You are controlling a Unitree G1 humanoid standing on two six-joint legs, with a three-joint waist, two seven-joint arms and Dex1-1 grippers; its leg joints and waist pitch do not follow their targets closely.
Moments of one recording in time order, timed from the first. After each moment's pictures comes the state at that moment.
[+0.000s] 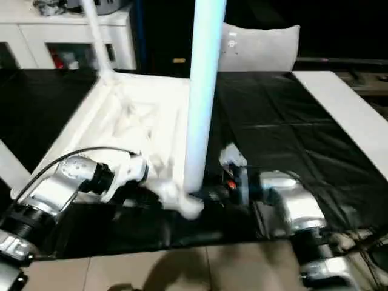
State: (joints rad) left arm -0.56 0.39 -0.31 0.45 0.04 0.24 -1.17; right arm -0.42 -0.28 0.10 0.34 0.23 0.34 1.04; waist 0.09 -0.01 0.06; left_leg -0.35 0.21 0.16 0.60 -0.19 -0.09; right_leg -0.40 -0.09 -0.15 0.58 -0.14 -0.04
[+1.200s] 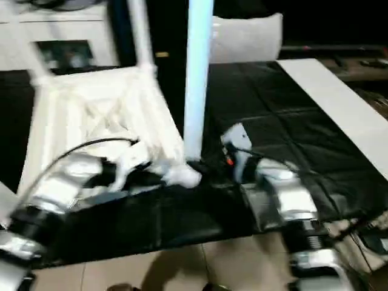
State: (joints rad) left arm -0.55 0.43 -0.31 0.45 0.03 0.14 -1.21; right arm -0.46 -0.37 0.09 0.40 0.20 0.14 1.11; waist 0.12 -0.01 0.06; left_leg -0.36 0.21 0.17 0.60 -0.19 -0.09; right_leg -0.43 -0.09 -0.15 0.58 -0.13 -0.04
